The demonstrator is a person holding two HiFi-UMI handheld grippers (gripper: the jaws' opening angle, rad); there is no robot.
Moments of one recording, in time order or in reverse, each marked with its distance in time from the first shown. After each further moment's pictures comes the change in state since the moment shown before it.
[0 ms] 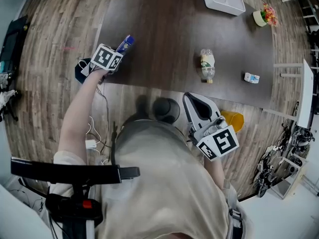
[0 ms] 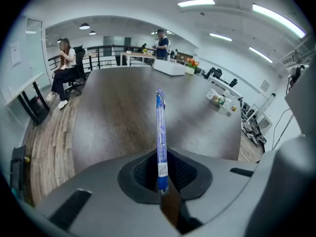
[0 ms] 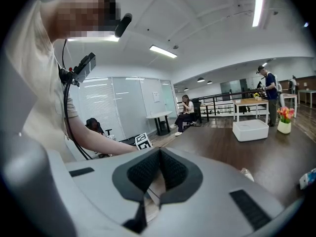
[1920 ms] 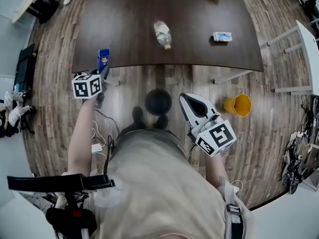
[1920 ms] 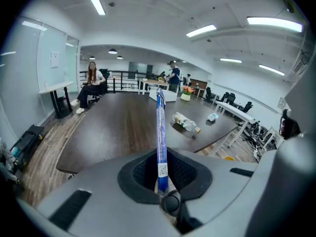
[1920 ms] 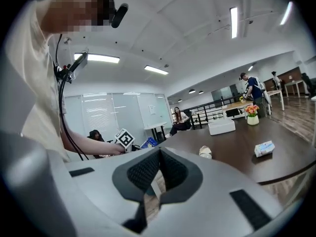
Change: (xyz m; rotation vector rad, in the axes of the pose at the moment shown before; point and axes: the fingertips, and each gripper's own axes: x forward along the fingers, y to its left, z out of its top) left arm -0.072 -0.301 -0.015 -0.169 -0.322 0.184; right arm -0.320 -0.040 -0.117 0.070 -0.162 -0.033
